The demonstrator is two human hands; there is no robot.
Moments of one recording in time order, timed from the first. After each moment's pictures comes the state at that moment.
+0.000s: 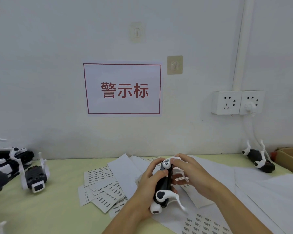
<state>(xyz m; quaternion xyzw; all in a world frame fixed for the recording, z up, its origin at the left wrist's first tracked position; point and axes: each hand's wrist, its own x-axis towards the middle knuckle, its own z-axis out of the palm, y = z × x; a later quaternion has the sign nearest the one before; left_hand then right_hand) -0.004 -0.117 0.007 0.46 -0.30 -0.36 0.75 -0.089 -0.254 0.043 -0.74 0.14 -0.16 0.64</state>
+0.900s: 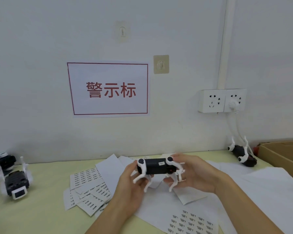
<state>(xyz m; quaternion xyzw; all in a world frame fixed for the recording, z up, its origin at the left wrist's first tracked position) 0.008 -0.117 0.007 0.40 -0.15 -0.37 0.83 -0.120 -0.287 0.055 -0.62 0.14 -0.06 0.77</state>
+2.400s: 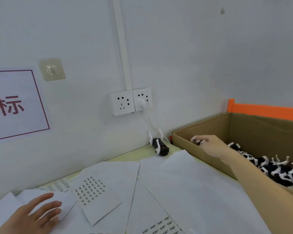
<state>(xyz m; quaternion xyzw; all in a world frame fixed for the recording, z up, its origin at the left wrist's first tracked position) 0.053 -0.141 -0.001 0.60 -0.05 -0.37 0.71 -0.350 -0.496 0.046 -0.71 0.53 -0.29 0.36</state>
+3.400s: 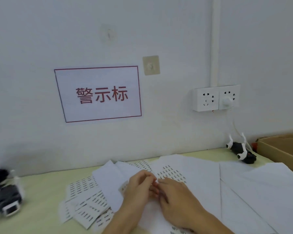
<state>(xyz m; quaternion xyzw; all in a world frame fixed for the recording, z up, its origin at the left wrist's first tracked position) -0.014 -0.133 0.015 0.65 -0.26 -0.22 0.68 -0.107 -0.243 -0.014 -0.96 0.15 -0.18 0.17</state>
